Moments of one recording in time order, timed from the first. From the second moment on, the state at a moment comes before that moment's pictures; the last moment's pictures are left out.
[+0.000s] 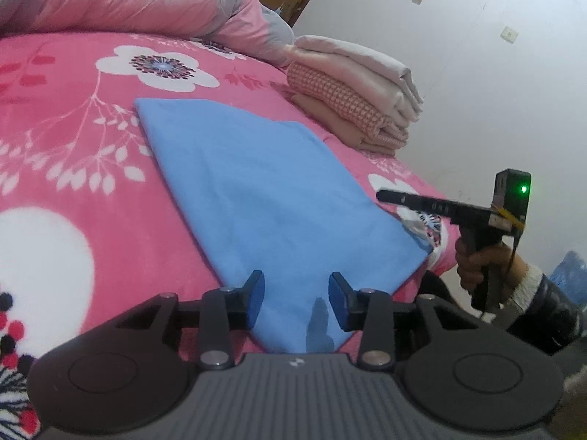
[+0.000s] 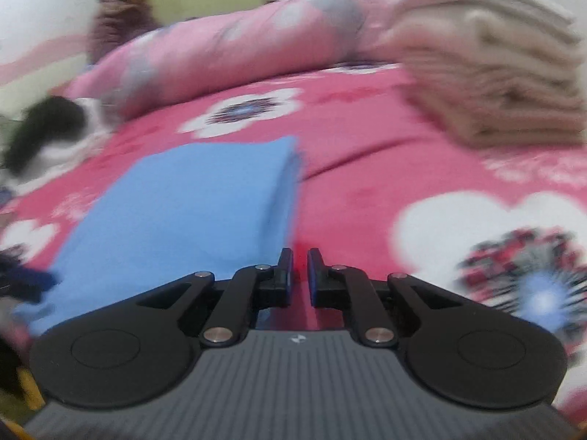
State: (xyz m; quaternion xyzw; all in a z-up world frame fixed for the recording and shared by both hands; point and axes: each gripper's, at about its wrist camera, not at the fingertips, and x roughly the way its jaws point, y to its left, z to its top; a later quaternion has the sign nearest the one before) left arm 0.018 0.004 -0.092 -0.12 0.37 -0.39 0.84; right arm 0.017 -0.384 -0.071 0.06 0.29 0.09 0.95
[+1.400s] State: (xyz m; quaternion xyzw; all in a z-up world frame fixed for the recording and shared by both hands) left arm 0.036 0.023 -0.110 -0.17 0.36 -0.44 0.80; right arm 0.185 -0.276 -0.020 -0.03 0.36 0.27 0.89
